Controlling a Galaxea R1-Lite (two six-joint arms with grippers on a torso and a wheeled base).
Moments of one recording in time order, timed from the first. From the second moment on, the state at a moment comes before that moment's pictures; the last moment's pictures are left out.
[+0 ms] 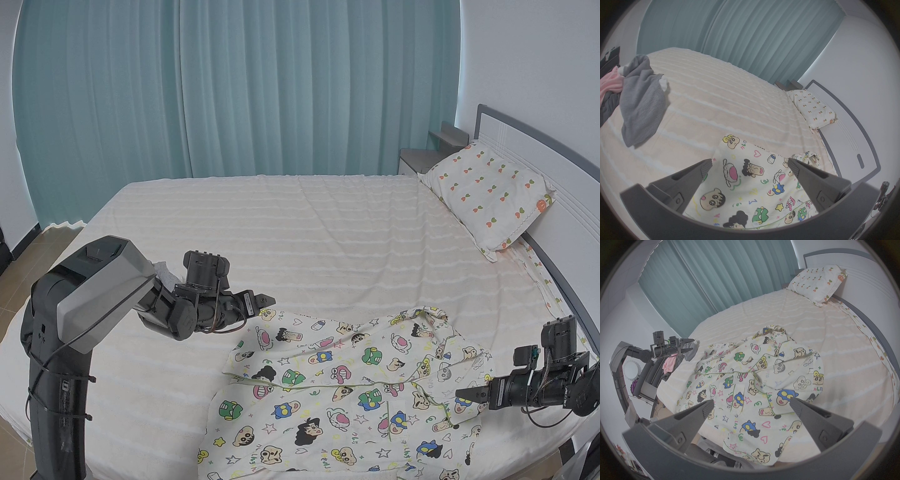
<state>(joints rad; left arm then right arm) -0.29 2.45 -1.31 -0.49 -0.18 -0.48 0.10 1.72 -0.11 -0.80 0.26 0.20</state>
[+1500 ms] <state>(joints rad) -0.33 2.75 -1.67 -0.44 -0.04 -0.45 0.12 1.73 -0.06 -0.84 0.28 0.19</state>
